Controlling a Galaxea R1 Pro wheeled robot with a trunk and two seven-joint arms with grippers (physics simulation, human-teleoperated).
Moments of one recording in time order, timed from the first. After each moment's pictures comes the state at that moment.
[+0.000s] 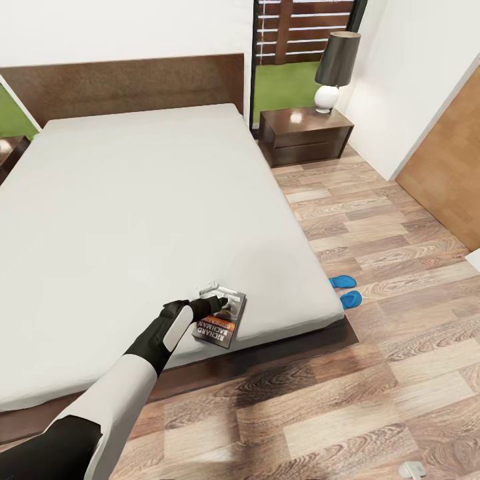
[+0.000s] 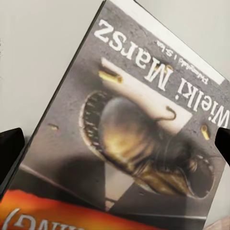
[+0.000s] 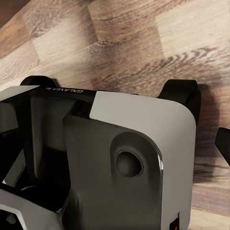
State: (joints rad) left arm -0.89 -0.12 -0.19 -0.68 0.55 0.49 0.10; right arm -0.41 -0.41 -0.08 -0.12 -0.08 0.04 1.00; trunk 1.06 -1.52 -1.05
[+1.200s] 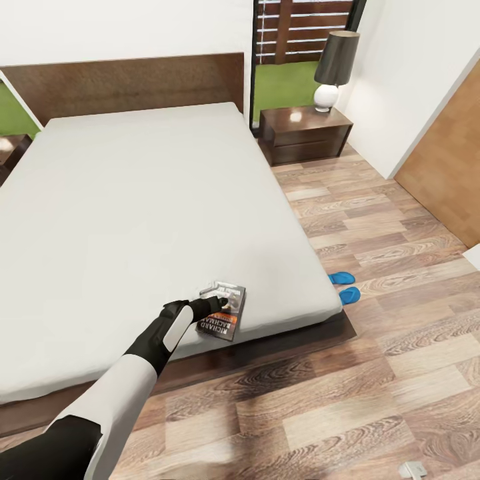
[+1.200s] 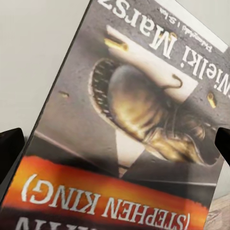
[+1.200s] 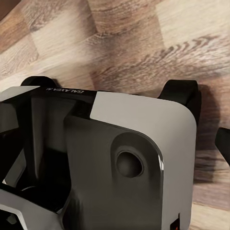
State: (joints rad) left arm -0.89 -0.12 -0.19 -0.68 0.55 0.49 0.10; right arm -0.41 -0.41 -0.08 -0.12 -0.08 0.04 1.00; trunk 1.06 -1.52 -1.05
